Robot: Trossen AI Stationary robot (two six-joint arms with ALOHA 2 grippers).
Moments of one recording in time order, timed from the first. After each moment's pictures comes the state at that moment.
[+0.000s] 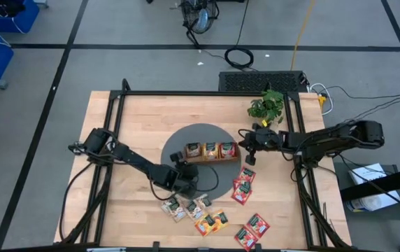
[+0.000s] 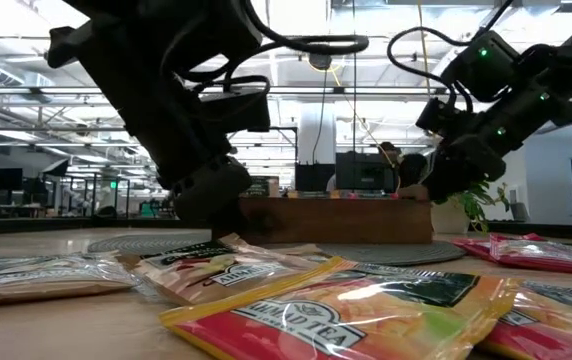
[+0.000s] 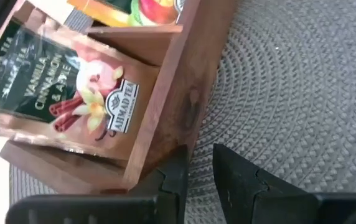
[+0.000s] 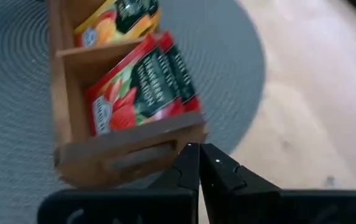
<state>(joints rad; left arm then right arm) -0.34 1.96 1.10 -0.34 -0.69 -0.50 -0.16 1.21 0.28 0.27 0.09 0.01</state>
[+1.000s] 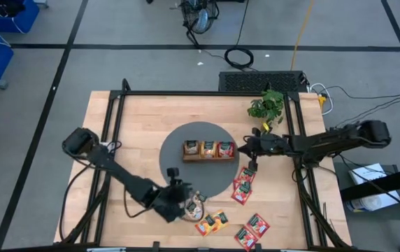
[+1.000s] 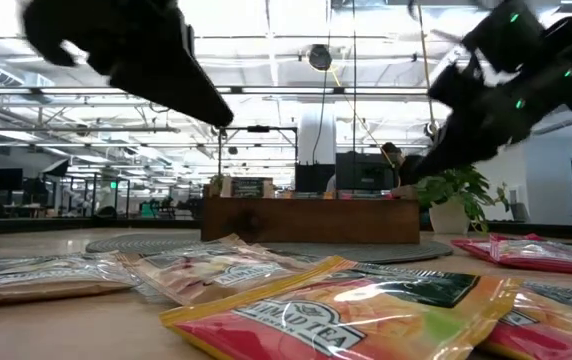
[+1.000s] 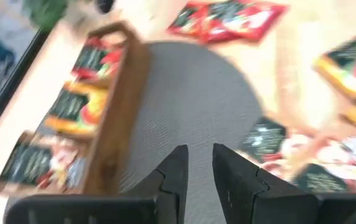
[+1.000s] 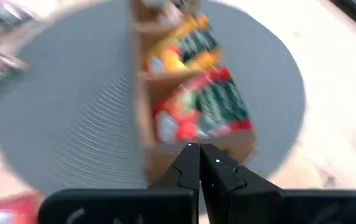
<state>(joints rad) -0.60 1.79 1.11 -0.27 -0.75 -0.32 -0.01 1.07 0.29 0.24 0.11 0.08</state>
